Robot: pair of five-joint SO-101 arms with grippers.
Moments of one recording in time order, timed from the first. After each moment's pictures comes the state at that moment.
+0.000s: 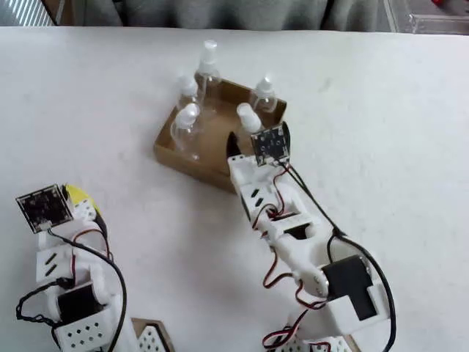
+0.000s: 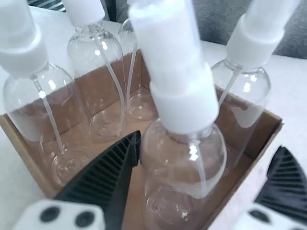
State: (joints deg) left arm -26.8 -104.2 97.1 39.8 4.0; right arm -22.4 -0.8 64.1 -40.7 2.4
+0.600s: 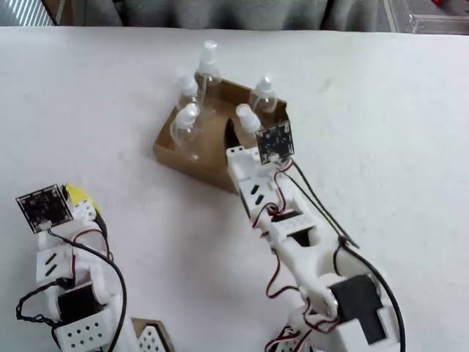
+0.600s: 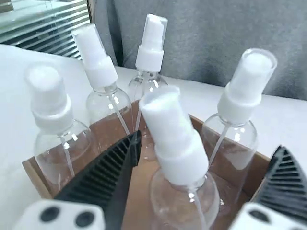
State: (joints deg) left arm -26.8 -104.2 97.1 39.8 4.0; right arm -23.2 -9.3 65.1 -40.7 0.9
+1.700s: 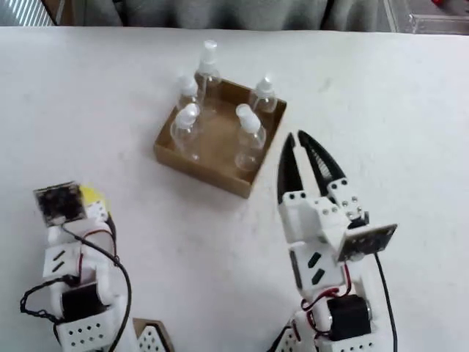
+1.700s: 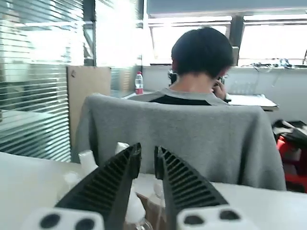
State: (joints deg) left arm -22.3 -104.2 97.1 42.2 1.0; right arm -14.0 -102.9 80.0 20.9 0.9
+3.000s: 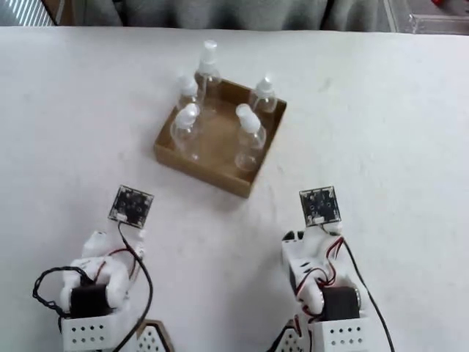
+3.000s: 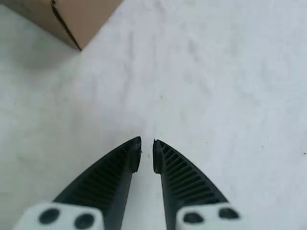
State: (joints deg) left arm -11.1 -104.2 97.1 72.4 -21.6; right arm -8.6 -102.9 96.4 68.9 5.4
